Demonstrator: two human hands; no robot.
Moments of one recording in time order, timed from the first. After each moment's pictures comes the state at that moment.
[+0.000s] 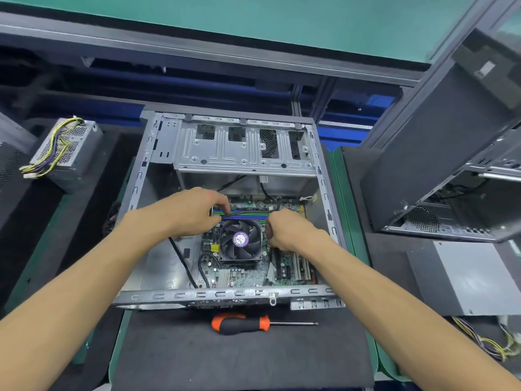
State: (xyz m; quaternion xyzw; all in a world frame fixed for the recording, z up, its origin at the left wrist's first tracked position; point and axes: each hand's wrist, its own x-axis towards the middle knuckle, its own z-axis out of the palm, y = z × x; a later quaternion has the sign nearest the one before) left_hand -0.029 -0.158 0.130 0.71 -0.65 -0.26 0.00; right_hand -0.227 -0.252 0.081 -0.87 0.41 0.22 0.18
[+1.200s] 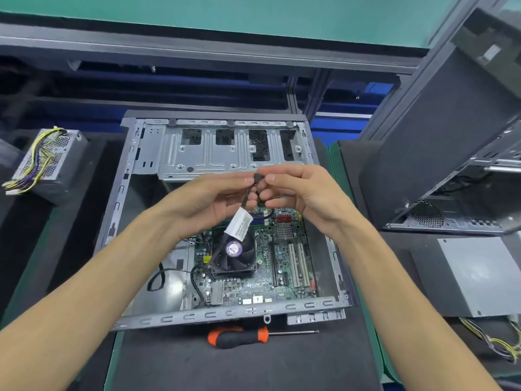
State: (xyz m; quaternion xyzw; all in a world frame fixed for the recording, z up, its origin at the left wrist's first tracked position) left_hand -0.061 -0.196 0.144 0.43 -0.22 -0.72 0.50; right_hand -0.252 -0.272 0.158 -0.53 0.31 -0.24 0.76
